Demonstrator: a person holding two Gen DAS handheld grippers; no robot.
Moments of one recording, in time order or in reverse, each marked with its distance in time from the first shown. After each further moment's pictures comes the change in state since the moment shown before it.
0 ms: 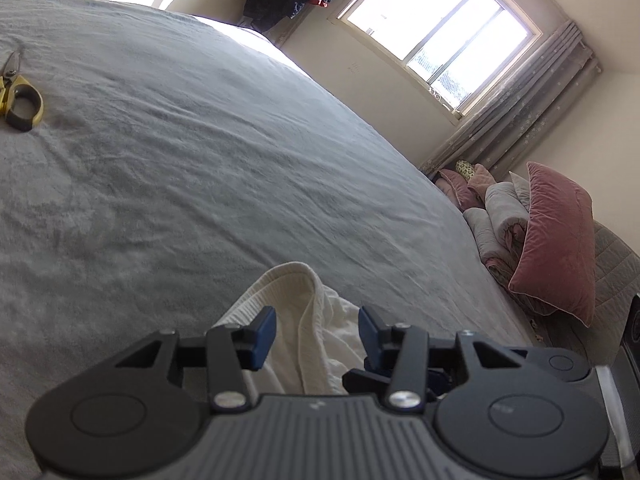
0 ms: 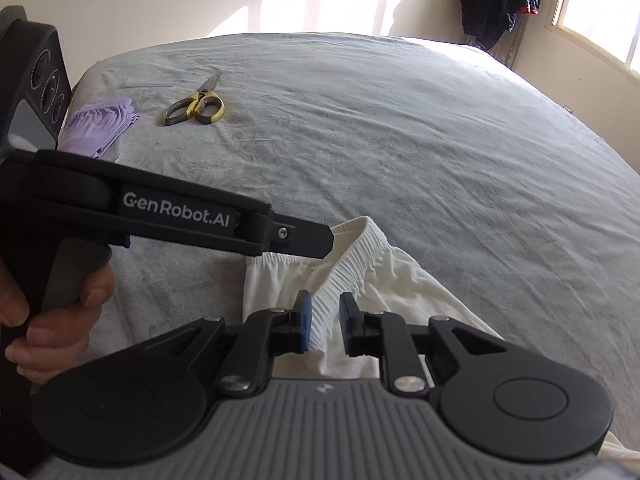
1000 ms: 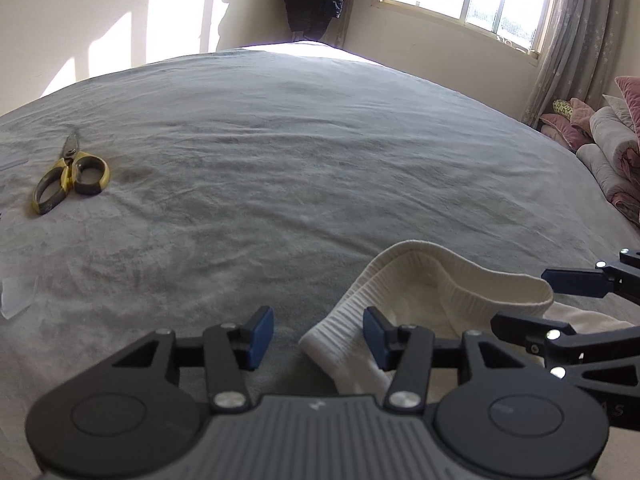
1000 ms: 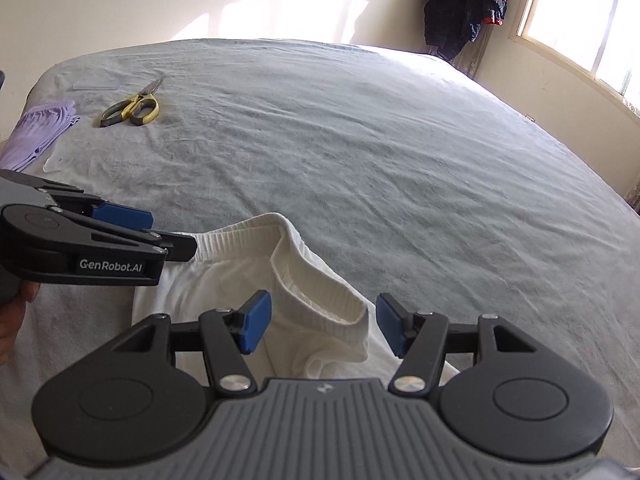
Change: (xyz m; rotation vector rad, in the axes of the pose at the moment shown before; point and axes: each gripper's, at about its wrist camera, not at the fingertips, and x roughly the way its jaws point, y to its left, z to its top) left arm 0.024 -0.022 -0.013 0.281 -0.031 0.493; right arm 0.017 -0.047 -0.012 0.001 -0.039 -0.111
